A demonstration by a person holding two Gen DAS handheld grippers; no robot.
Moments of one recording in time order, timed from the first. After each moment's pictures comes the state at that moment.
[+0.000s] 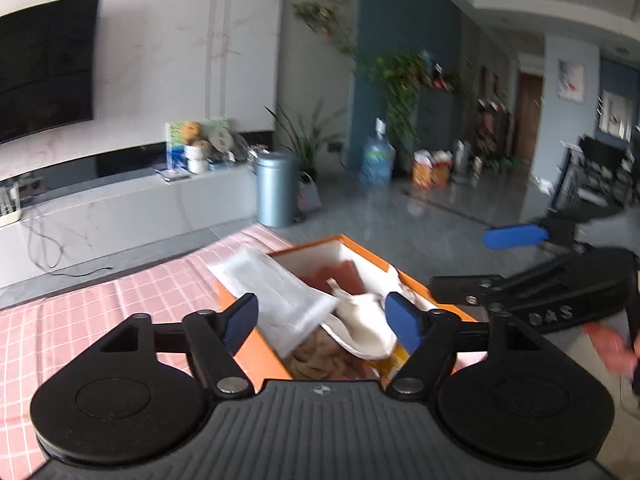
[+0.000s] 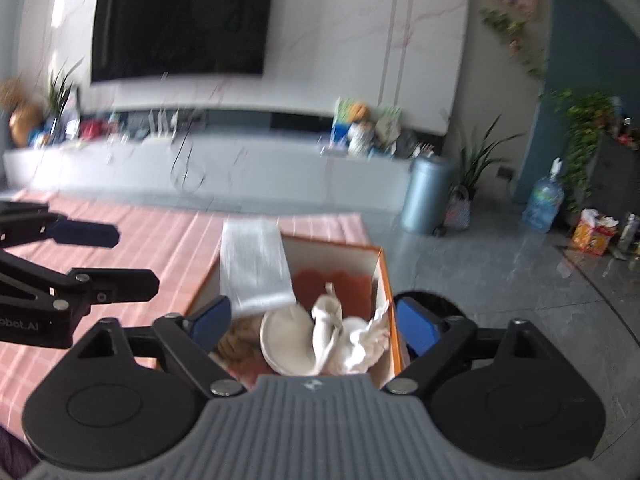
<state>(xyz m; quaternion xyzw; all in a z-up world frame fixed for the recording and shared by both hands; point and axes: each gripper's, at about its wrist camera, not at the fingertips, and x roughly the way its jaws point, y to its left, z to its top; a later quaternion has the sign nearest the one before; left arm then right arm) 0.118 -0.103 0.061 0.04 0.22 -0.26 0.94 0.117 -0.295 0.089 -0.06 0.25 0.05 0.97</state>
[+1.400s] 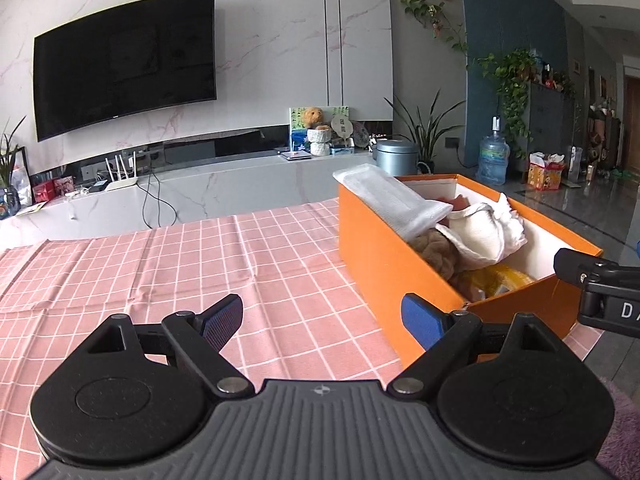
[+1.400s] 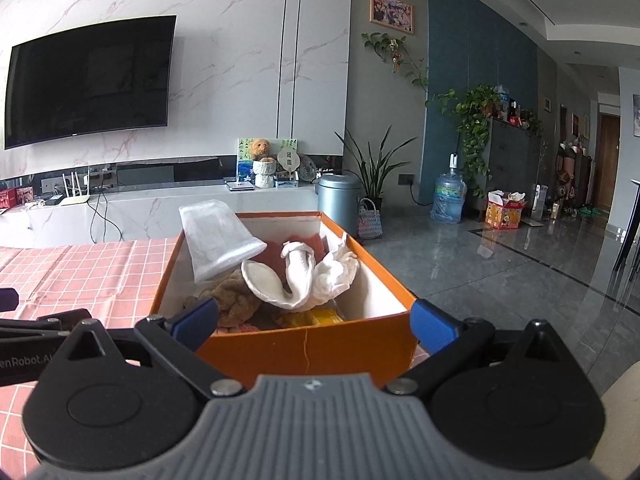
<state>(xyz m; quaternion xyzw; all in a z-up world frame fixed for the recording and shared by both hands) 0.051 -0.082 -0.023 0.04 0.22 -0.07 0.97 0.034 -0.246 -0.008 0.01 0.18 -0.11 0.98</state>
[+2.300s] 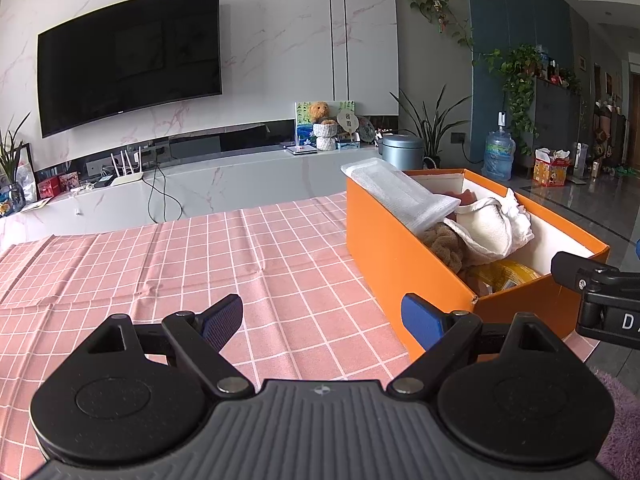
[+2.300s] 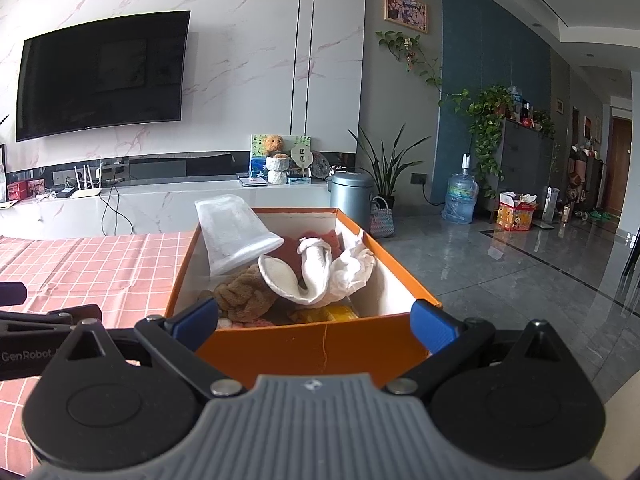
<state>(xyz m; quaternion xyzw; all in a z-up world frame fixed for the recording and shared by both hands) 0.053 -0.079 -0.020 0.04 0.23 -0.06 0.97 0.033 -0.239 -0.009 0.00 0.18 -0.09 0.98</state>
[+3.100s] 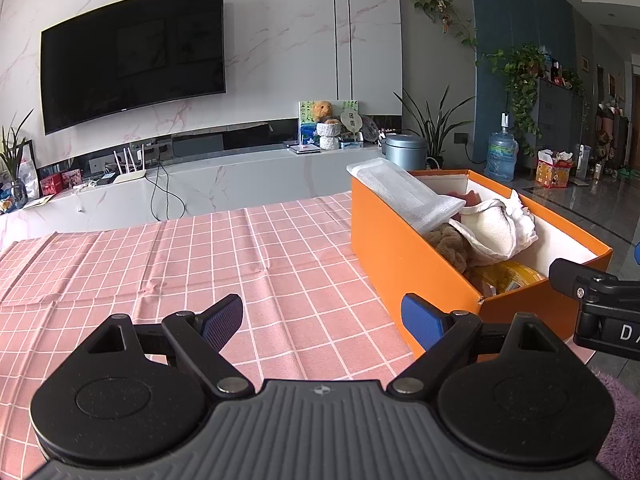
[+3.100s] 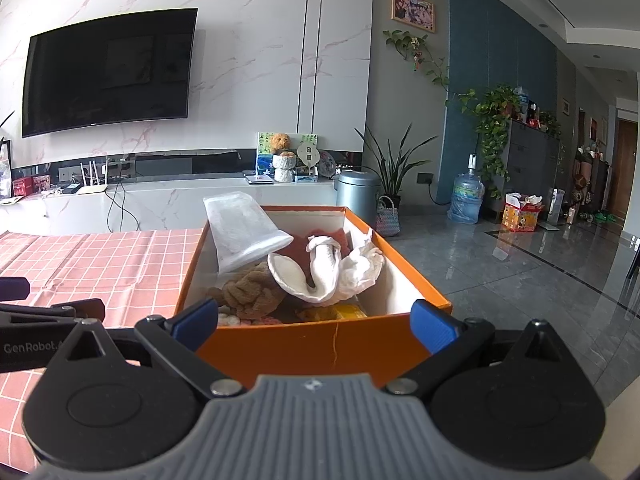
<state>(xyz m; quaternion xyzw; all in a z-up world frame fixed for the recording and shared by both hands) 0.052 -0.076 -0.021 0.04 0.23 -0.06 0.97 0.035 -0.235 -0.011 -0.01 0.18 -0.08 0.98</state>
